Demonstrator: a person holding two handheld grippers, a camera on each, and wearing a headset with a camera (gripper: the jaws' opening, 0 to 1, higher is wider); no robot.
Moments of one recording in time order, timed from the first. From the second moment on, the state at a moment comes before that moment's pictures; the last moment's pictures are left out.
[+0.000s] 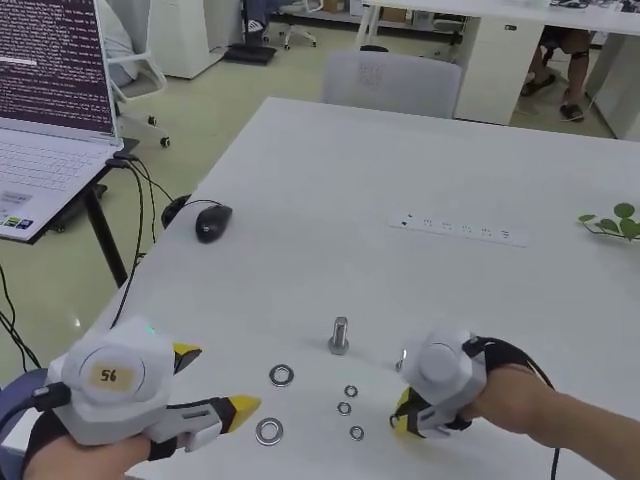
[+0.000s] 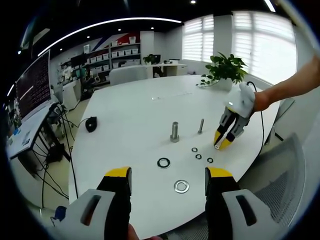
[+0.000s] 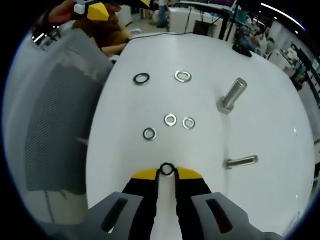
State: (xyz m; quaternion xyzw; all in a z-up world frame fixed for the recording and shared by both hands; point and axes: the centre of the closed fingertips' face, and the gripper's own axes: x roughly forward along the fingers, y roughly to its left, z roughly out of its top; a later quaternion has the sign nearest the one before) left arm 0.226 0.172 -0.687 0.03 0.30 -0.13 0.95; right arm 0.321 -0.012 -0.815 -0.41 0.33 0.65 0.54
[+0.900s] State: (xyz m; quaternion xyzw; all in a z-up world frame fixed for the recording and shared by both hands) left arm 0.230 0.172 -0.687 0.03 0.30 -0.13 0.94; right arm 0.401 0.003 -0.741 -0.43 0.28 0.62 0.59
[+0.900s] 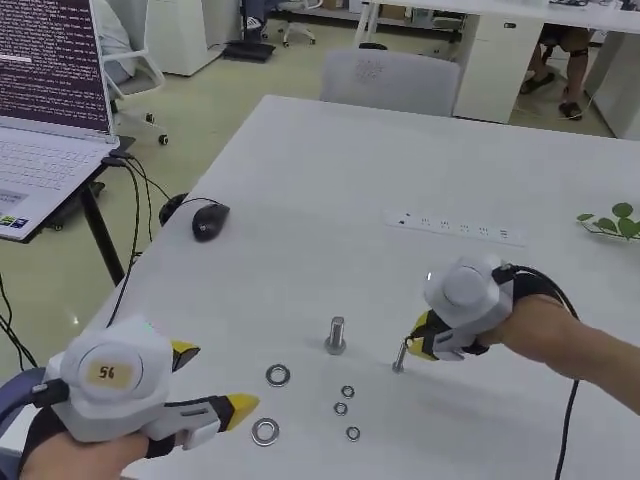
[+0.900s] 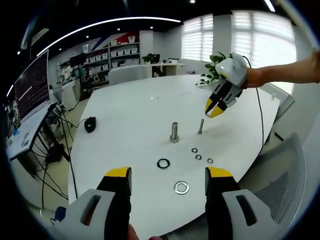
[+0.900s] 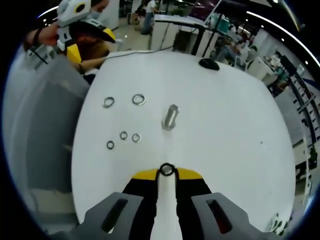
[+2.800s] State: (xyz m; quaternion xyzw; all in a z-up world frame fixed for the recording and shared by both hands) left arm 0.218 0.191 -0.693 0.02 0.31 -0.10 0.94; right arm 0.409 0.000 -0.819 -0.44 0.37 0.60 0.56
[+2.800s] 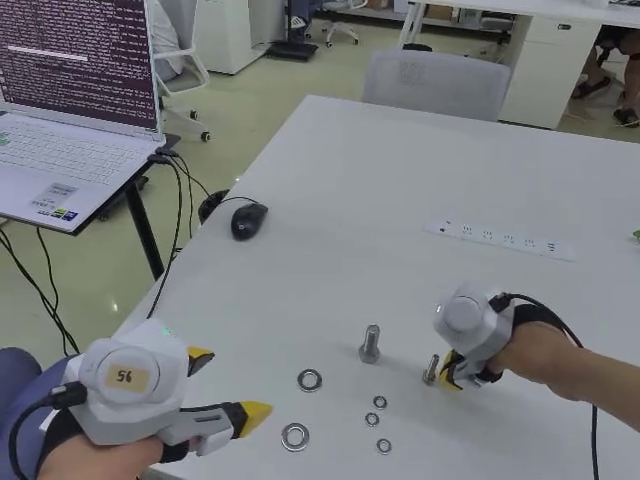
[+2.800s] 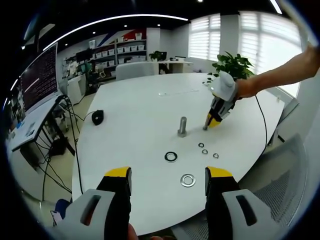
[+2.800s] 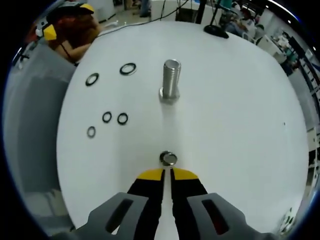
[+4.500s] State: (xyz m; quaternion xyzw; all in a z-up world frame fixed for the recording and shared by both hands) left arm 0.214 0.182 -0.694 0.01 0.30 -0.12 0.95; right arm 0.286 0.030 -0.821 -0.43 0.30 0.70 0.47
